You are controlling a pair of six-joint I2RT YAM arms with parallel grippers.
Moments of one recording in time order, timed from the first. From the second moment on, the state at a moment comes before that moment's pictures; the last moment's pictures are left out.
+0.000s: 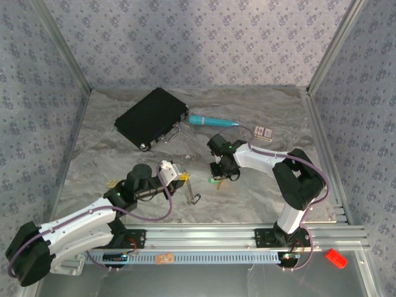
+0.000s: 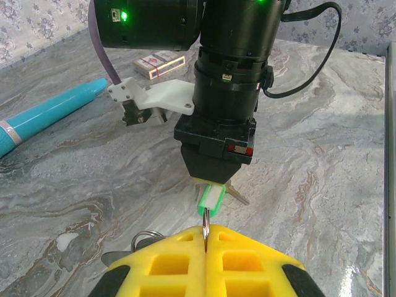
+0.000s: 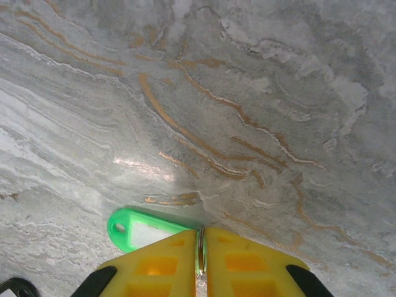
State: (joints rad) left arm -0.84 0.83 0.35 0.15 0.25 0.10; right arm 0.70 1.73 1.05 -0.67 -0.08 0.44
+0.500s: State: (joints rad) left arm -0.84 0.83 0.35 0.15 0.25 0.10; right arm 0.70 1.74 1.06 -0.68 -0.07 0.43
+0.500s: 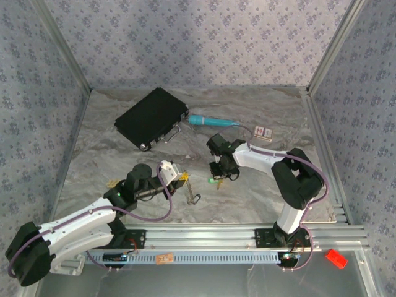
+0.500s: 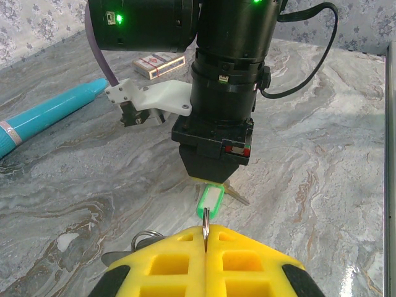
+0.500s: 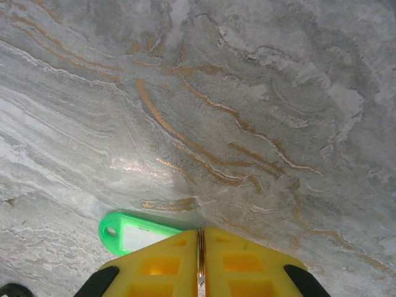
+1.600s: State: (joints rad) left arm -0.84 0.81 0.40 0.10 0.25 0.02; right arm 0.74 1.12 0.83 -0.41 -0.20 0.05
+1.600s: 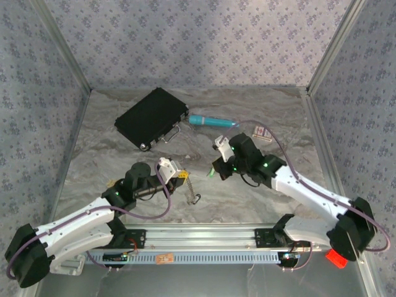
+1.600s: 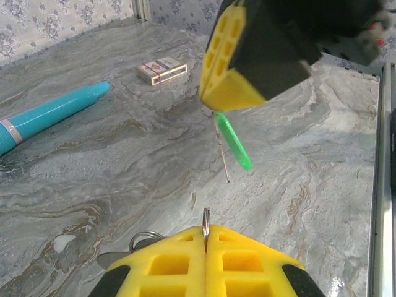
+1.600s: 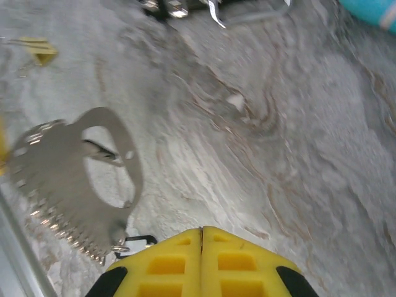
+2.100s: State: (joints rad) left arm -0.84 0.82 0.43 0.09 0.30 -0.12; right arm 0.82 1.08 0.87 -0.36 -0.41 -0.33
